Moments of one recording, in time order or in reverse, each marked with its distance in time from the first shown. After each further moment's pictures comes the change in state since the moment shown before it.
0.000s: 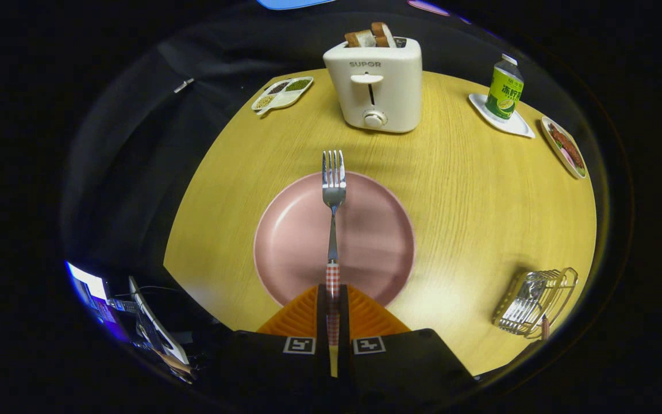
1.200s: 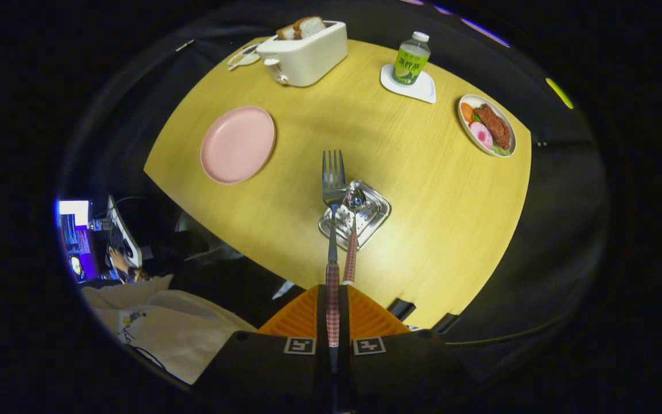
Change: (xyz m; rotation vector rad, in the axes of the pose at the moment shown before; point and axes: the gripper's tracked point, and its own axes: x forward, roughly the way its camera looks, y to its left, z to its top) arm -0.220 -0.211 -0.075 -0.212 0.457 -0.168
